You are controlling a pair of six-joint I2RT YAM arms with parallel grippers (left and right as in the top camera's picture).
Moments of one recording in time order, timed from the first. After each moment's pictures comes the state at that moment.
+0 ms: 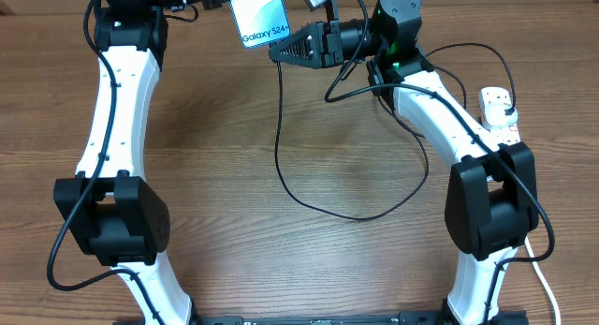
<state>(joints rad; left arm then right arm) 0.00 2.02 1.96 0.09 1.29 -1.09 0.33 2.06 1.66 0.60 -1.41 1.14</state>
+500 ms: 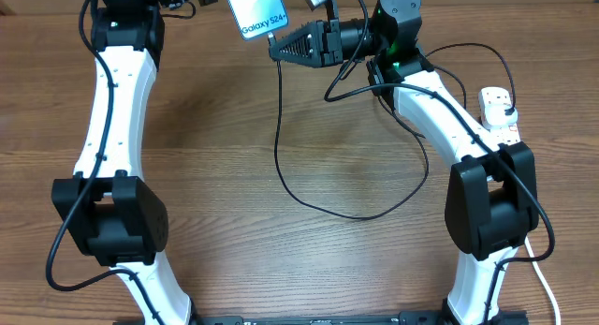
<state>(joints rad) 0.02 2.02 1.96 0.08 1.19 -1.09 0.33 2.06 1.66 0.60 -1.40 1.14</state>
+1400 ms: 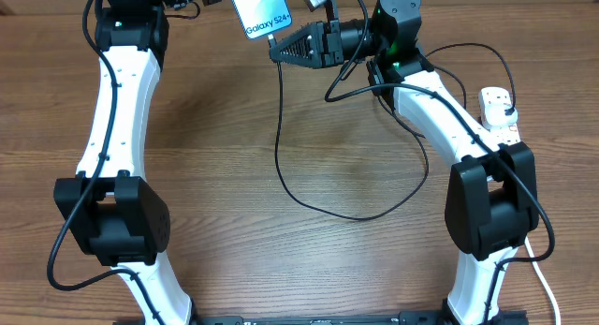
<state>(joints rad) 0.00 2.02 1.96 0.07 1.18 -1.07 0.33 2.06 1.66 0.59 -1.41 1.14</state>
